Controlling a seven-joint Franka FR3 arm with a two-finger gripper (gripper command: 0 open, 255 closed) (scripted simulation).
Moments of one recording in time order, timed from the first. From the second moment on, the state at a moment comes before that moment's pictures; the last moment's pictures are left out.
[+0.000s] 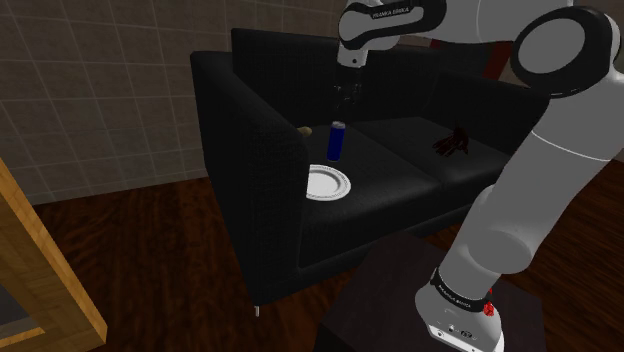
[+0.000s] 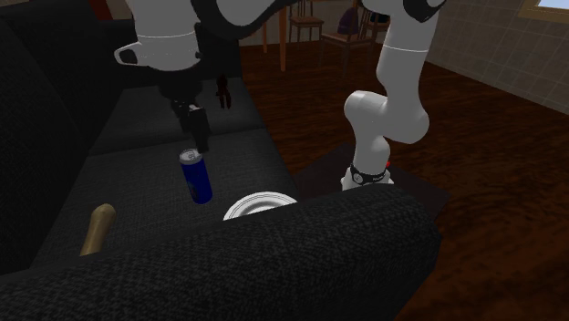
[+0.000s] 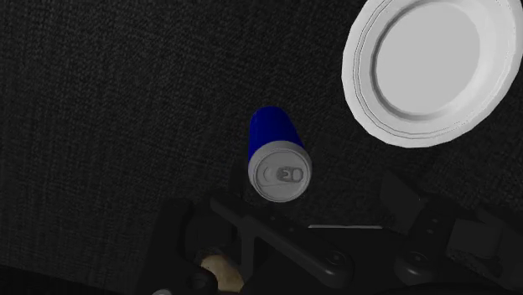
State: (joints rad) arm -0.01 -0.08 -0.31 -1.86 -0.03 1.80 -0.20
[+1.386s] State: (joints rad) arm -0.02 0.05 -0.33 -1.86 0.00 1.91 -0.25
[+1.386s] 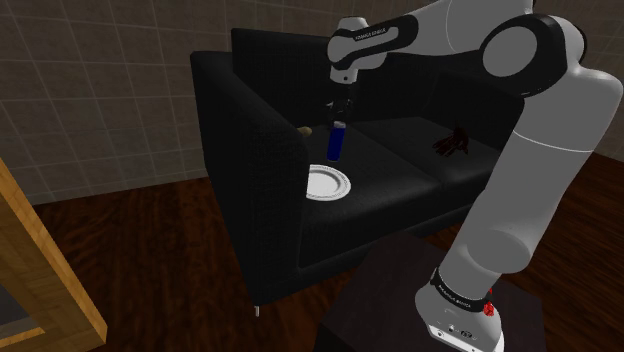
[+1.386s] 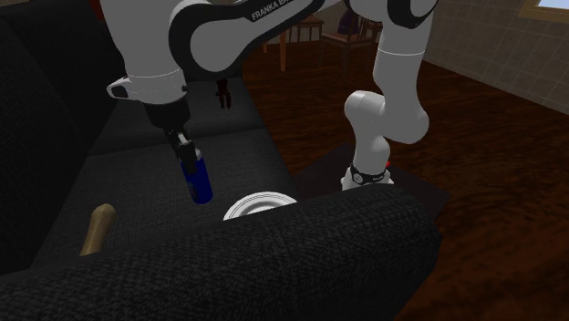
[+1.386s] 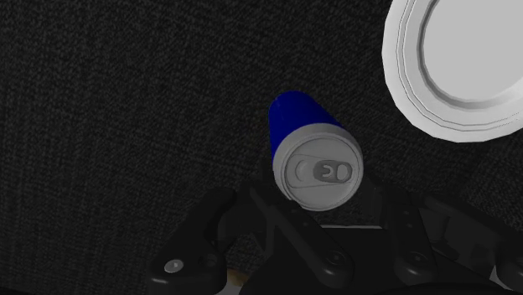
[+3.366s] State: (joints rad) arm 0.05 -0.07 -0.26 -1.72 -0.03 1.65 -0.11
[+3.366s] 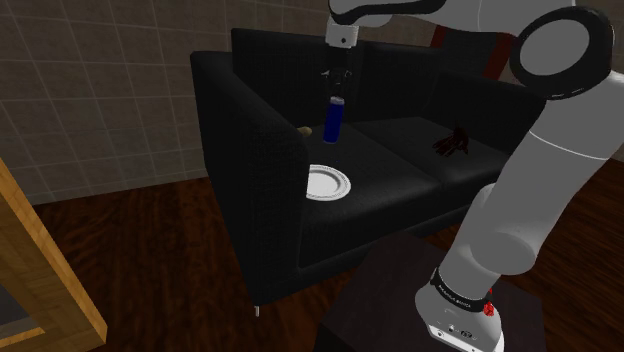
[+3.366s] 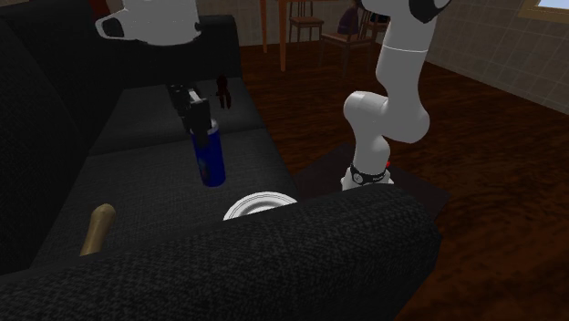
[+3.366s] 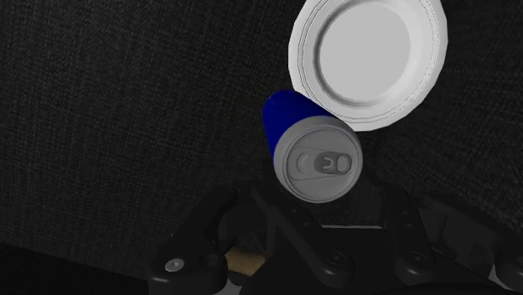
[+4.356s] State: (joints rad) arm 0.17 -0.19 -0.09 -1.80 -0.03 1.62 0.18
